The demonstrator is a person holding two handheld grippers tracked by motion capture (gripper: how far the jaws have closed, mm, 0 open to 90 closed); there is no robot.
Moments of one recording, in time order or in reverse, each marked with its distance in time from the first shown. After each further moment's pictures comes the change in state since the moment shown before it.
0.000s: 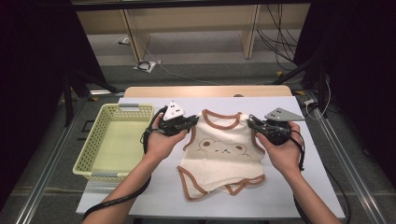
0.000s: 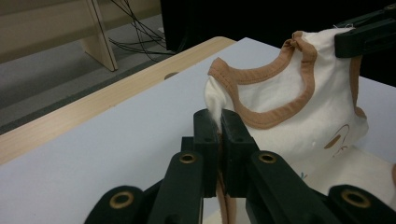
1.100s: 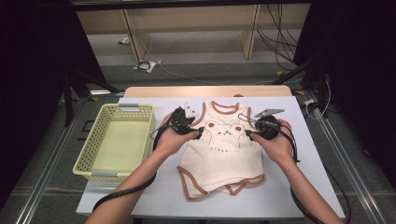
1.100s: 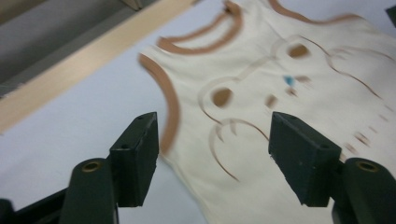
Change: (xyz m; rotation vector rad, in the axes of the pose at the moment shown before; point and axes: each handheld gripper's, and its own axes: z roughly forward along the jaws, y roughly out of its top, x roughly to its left) left arm -0.010 -0.032 0.038 0.305 0.082 0.104; right arm -0.024 -0.036 0.053 0.360 -0.022 0.000
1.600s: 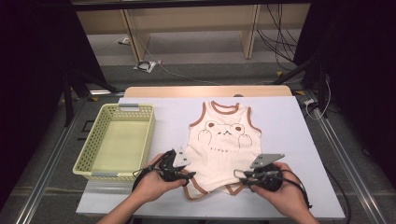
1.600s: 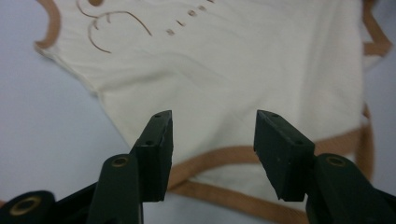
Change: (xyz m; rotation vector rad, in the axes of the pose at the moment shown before) left arm -0.062 -0.083 -0.061 0.095 -0.183 0.144; right arm 0.100 -0.076 -0.066 0.101 0.300 -0.189
